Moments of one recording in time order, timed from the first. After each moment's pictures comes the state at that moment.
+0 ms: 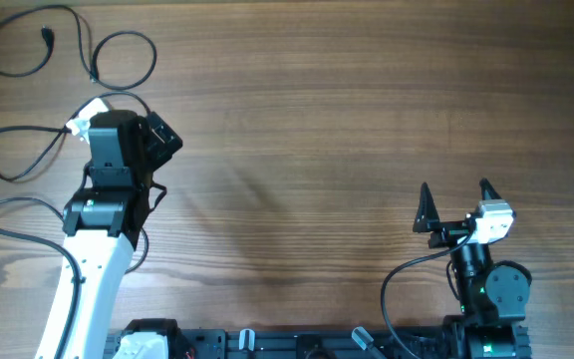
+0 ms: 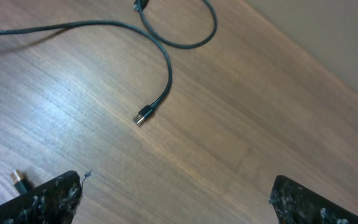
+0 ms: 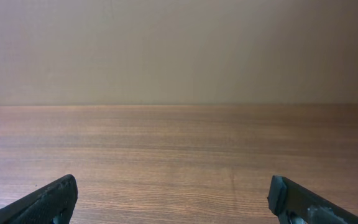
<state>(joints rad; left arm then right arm) -0.02 1.15 0.87 -0.47 -0.24 -0.62 0.02 0.02 0.01 0.00 -0.05 0.03</state>
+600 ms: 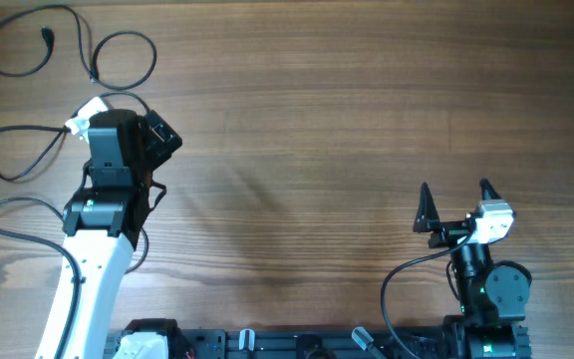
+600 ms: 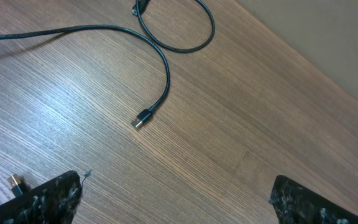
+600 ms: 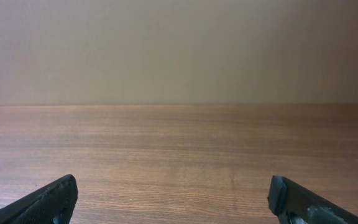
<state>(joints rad) -0.02 1.15 0.87 -0.47 -0.24 -0.62 0.02 0.02 0.01 0.00 -0.05 0.03</state>
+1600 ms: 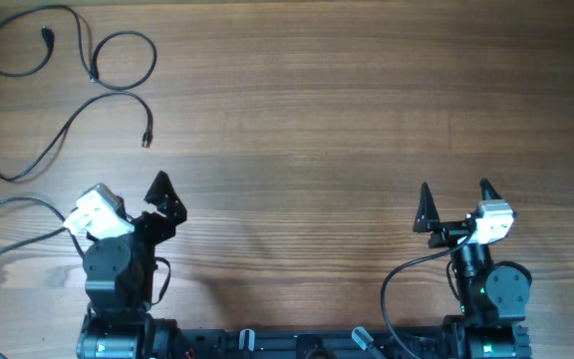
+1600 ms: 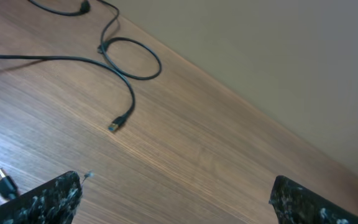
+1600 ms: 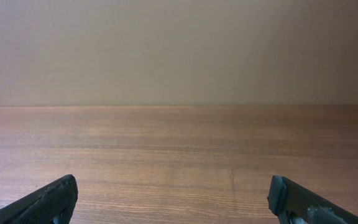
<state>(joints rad) -0.02 0.32 0.35 -0.34 -0.15 -0.56 0.02 0.02 0.01 0.00 -0.05 0.03</state>
